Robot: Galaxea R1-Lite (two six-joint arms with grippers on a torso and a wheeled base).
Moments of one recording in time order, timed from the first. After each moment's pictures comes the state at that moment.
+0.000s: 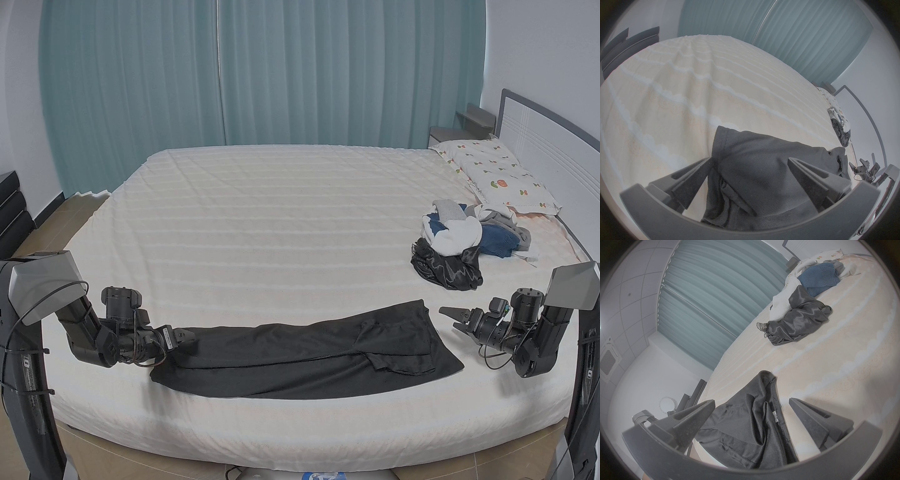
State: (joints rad) left arm 0.03 2.31 -0.80 -0.73 -0.25 -0.37; right arm -0.11 2.44 -0.66 -1.41 0.65 0.61
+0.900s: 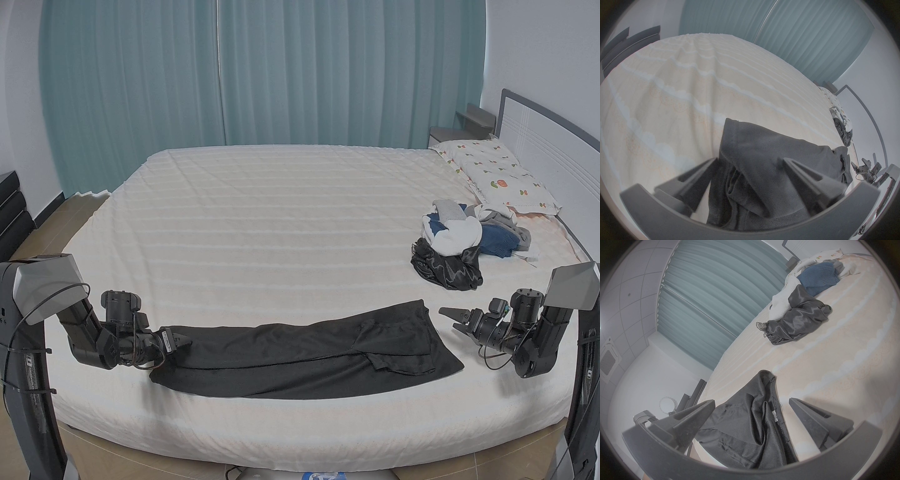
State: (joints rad) left arm 0.04 2.34 -0.80 -0.74 -0.26 -0.36; right arm -0.11 2.44 -0.66 -1.41 0.65 0.61
